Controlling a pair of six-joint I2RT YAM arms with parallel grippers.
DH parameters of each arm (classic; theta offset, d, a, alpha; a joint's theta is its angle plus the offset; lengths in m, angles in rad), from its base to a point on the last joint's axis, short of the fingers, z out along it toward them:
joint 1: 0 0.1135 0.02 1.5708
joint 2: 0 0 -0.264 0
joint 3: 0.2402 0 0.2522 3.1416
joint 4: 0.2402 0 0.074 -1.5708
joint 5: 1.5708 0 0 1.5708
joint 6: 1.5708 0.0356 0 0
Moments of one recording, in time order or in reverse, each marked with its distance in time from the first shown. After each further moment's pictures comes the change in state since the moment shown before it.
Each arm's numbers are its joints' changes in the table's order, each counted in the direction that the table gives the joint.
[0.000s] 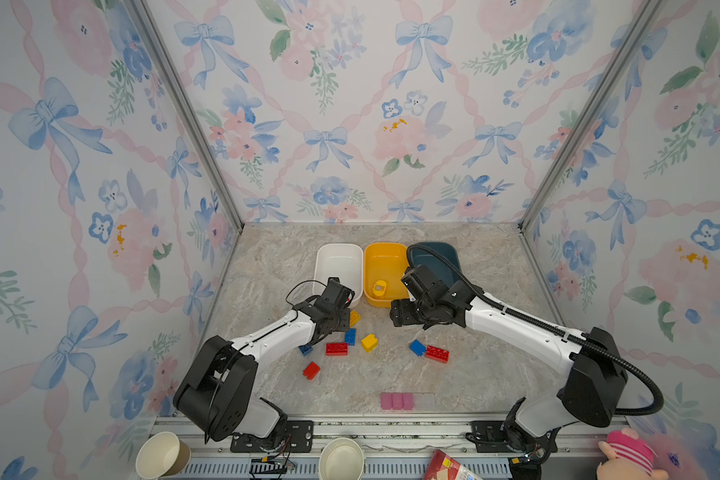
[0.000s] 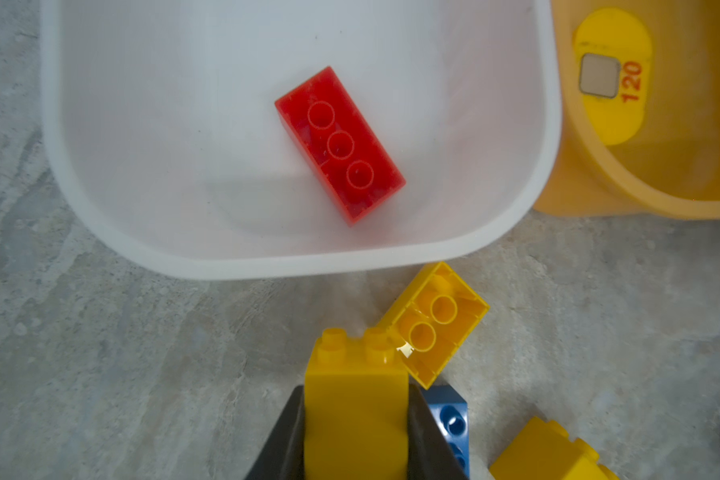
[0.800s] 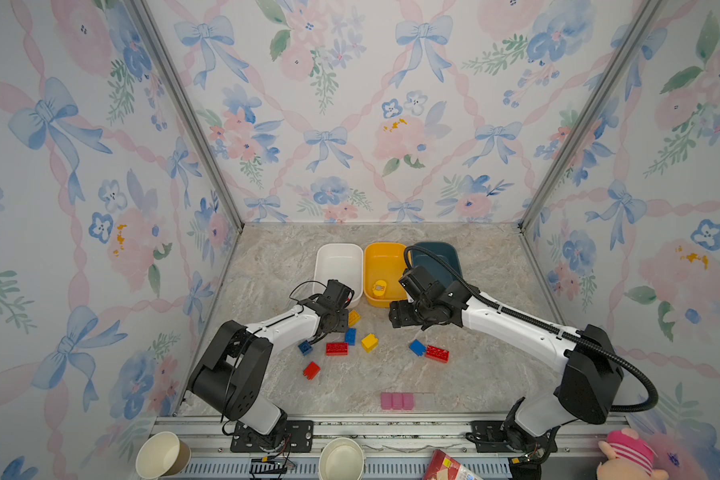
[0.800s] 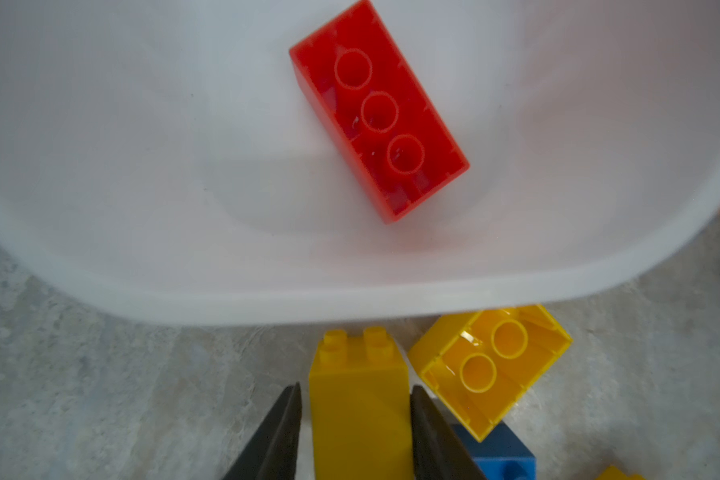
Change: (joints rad) left arm 0.042 -0.132 0.013 -0.026 0.000 0.019; right arm 0.005 -0.023 0.002 0.000 -0.001 0.000
